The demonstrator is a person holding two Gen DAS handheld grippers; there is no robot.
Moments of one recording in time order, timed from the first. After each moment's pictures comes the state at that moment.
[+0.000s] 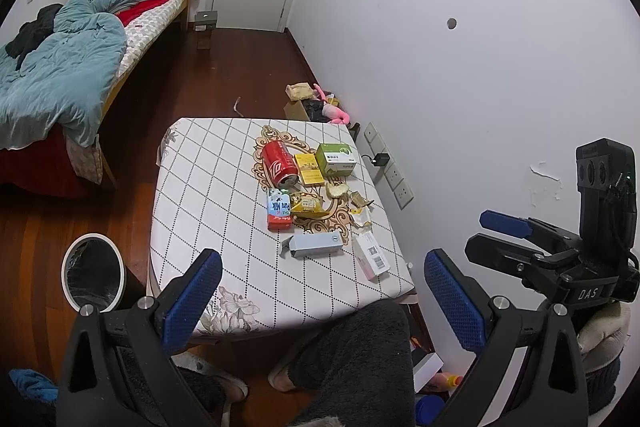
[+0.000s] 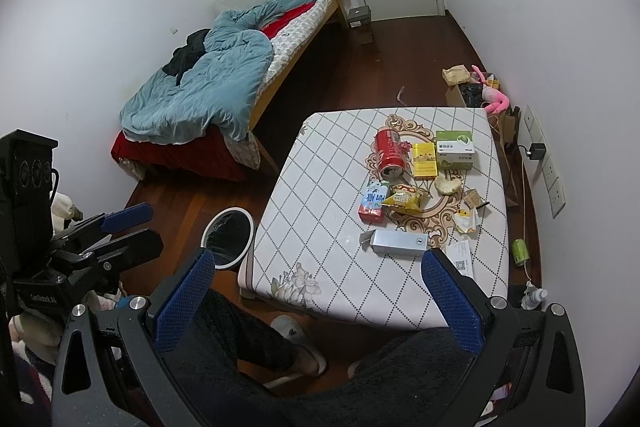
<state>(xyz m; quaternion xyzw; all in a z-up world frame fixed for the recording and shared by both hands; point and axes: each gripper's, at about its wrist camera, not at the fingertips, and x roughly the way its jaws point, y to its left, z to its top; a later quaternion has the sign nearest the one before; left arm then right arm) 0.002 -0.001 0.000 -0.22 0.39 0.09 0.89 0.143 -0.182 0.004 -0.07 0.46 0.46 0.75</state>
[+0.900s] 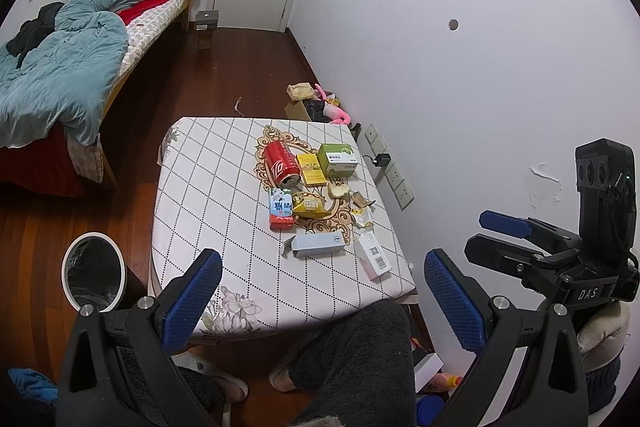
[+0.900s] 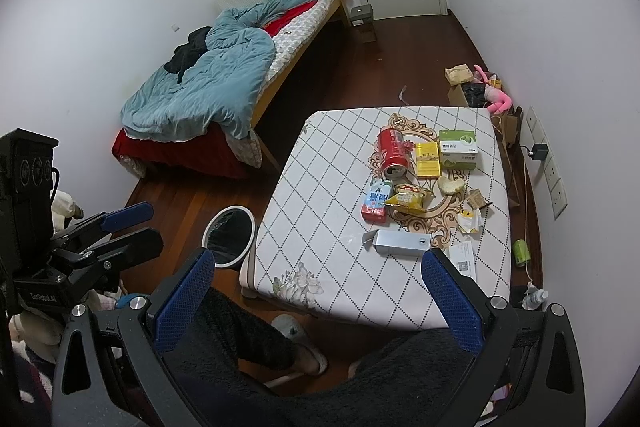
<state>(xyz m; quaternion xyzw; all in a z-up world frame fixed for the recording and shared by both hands) 0.000 0.001 -0.001 -0.22 0.39 0.09 0.89 0.142 -0.180 0.001 -0.07 0.46 0.46 0.75</state>
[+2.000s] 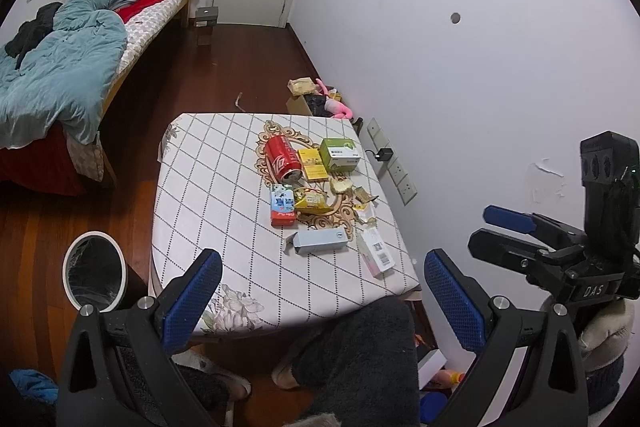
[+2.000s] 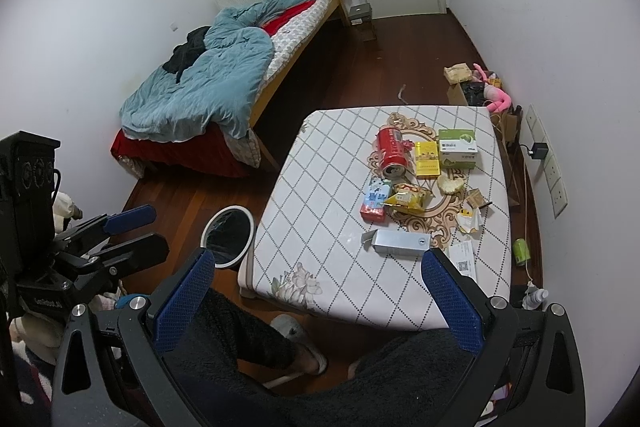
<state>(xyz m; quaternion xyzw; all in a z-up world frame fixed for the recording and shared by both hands) -0.001 0.002 -0.006 -0.21 0.39 0.10 0.89 0.143 -0.178 -0.007 -0.07 0.46 0.45 0.76</state>
